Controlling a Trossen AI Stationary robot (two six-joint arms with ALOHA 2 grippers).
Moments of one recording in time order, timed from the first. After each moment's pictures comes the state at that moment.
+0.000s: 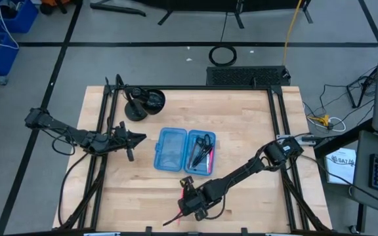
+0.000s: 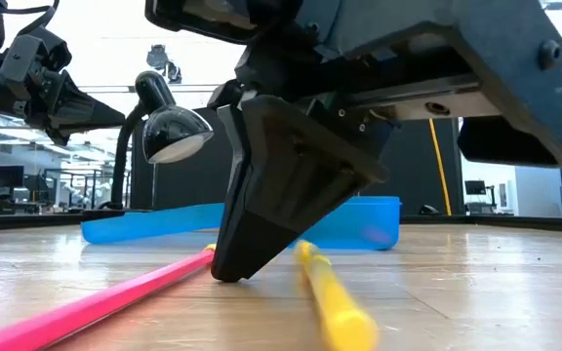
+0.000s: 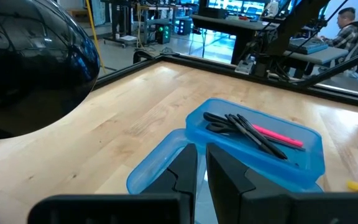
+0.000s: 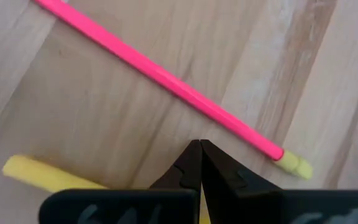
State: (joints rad) left arm -0.36 0.37 0.02 0.16 -0.68 -0.27; right arm 0.49 2.32 1.75 -0.63 0.21 -0.03
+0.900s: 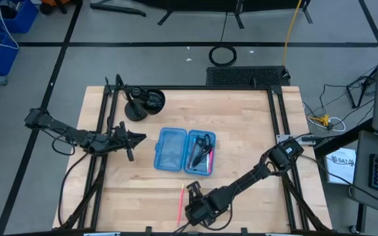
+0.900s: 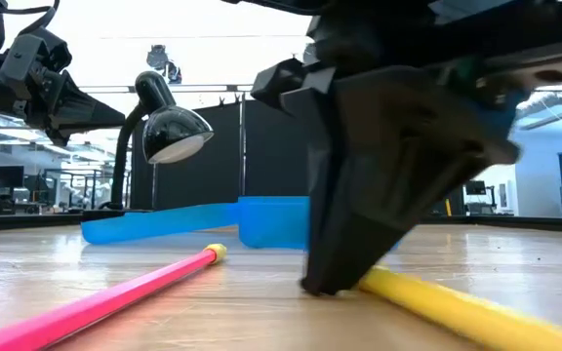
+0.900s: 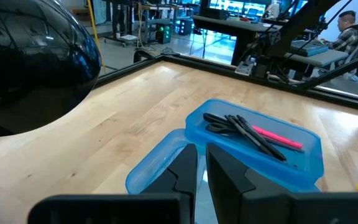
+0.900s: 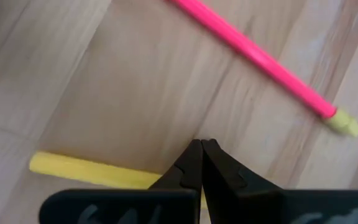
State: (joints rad) left arm -0.37 0.37 0.02 0.16 -0.68 -0.29; right arm 0.59 2.31 1.70 -0.75 0.18 0.07
